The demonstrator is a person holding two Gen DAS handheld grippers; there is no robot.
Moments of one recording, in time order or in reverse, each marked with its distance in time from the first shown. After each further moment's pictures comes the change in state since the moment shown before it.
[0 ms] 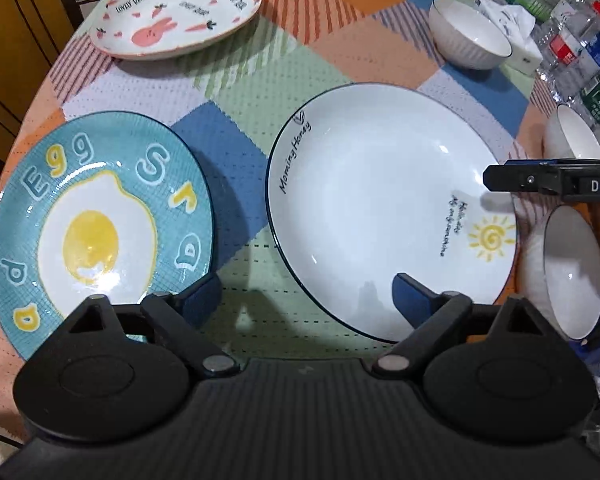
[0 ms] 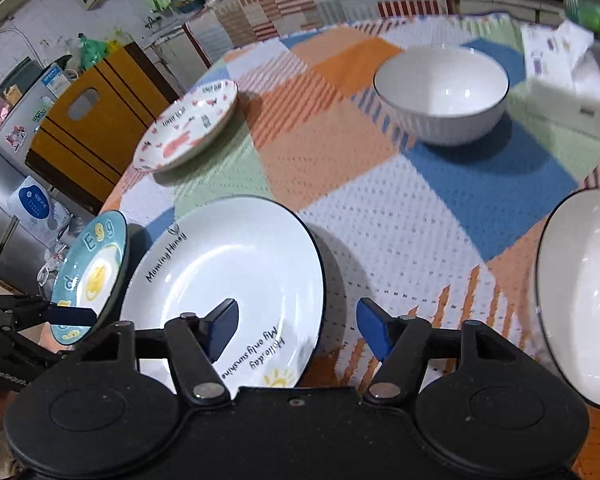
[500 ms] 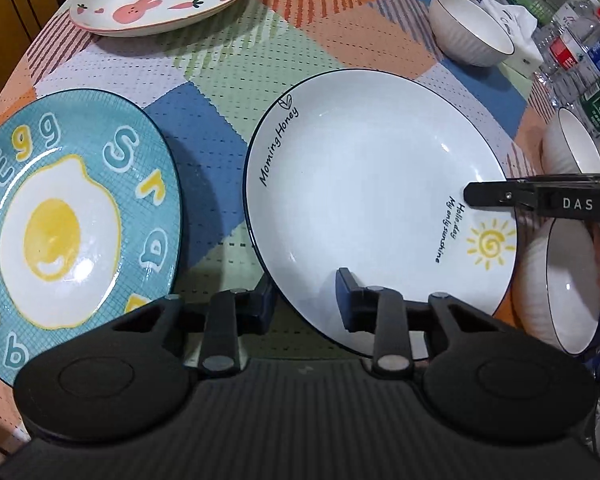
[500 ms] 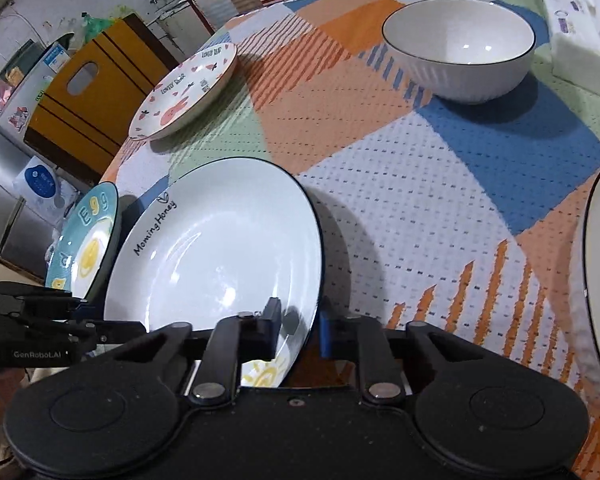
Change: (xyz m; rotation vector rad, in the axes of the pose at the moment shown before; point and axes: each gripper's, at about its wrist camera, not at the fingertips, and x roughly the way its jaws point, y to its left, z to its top) left arm 0.019 -0.002 0.000 -0.042 0.014 -0.059; right arm 0.027 -0.011 -0.002 -0.010 0.082 0.032
